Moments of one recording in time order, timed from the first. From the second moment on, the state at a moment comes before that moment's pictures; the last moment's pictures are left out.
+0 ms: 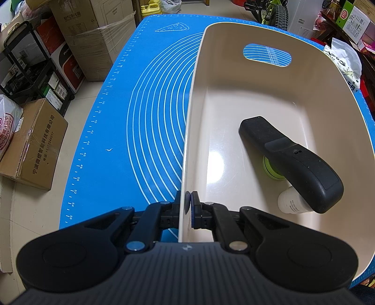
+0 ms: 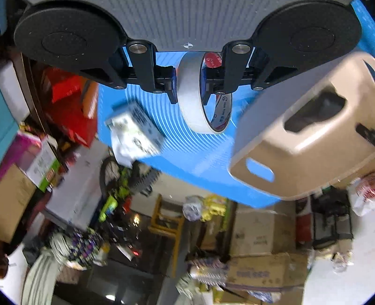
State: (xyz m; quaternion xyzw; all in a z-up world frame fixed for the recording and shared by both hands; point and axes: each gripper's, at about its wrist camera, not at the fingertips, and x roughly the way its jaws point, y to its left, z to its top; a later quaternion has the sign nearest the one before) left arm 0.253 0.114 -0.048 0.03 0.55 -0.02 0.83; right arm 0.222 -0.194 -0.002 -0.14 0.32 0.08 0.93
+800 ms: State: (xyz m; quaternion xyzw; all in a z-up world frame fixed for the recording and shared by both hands) left arm 0.253 0.113 -0.048 0.03 0.55 -0.02 0.83; right arm 0.249 -0.027 0.032 -0.16 0.30 0.22 0.91
